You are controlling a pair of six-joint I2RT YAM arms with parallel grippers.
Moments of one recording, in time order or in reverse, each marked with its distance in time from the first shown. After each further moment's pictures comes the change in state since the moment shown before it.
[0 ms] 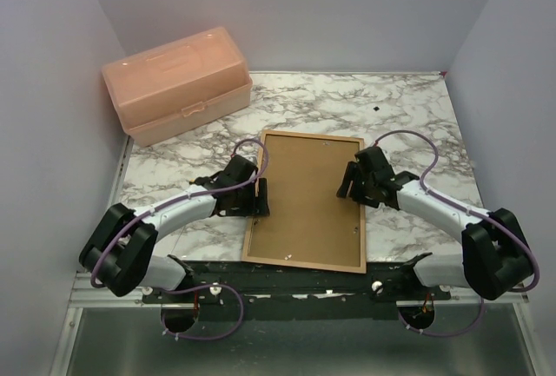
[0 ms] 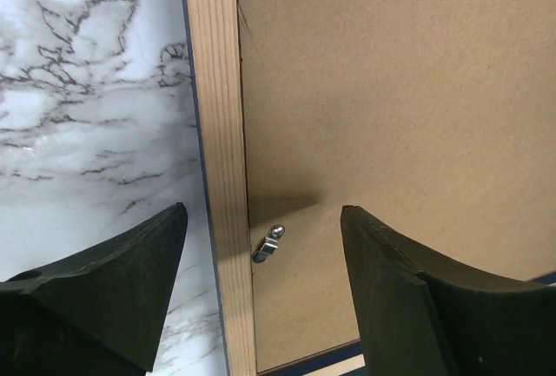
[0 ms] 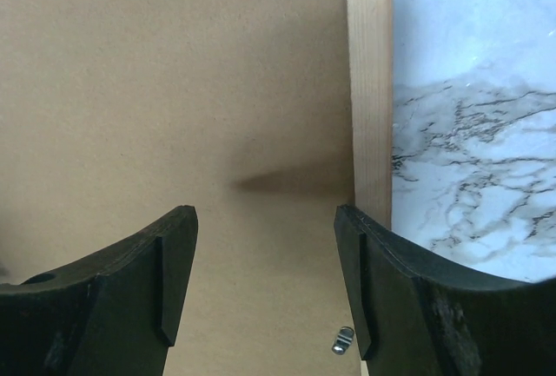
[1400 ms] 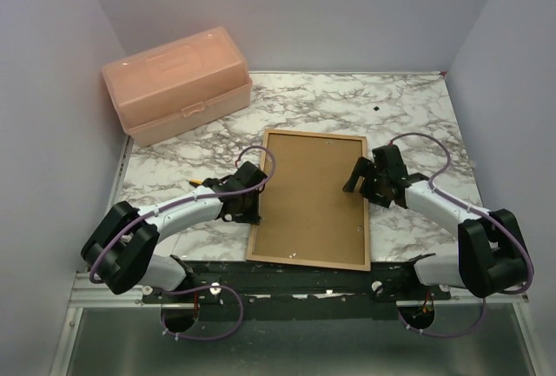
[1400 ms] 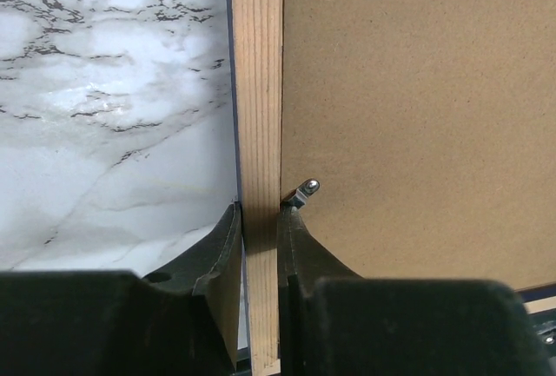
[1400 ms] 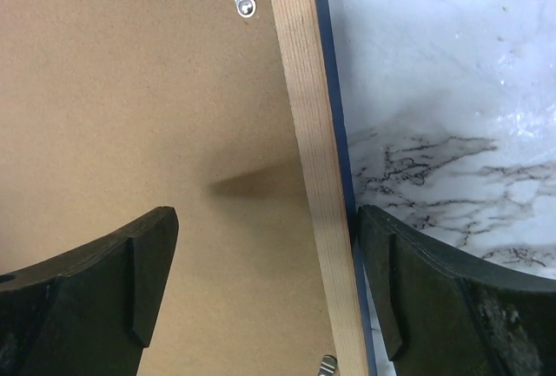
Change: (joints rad) left arm -0.106 0.012 0.018 -0.113 -0.115 -0.054; right arm -0.159 0.007 -0.077 0.113 -0.117 -0.019
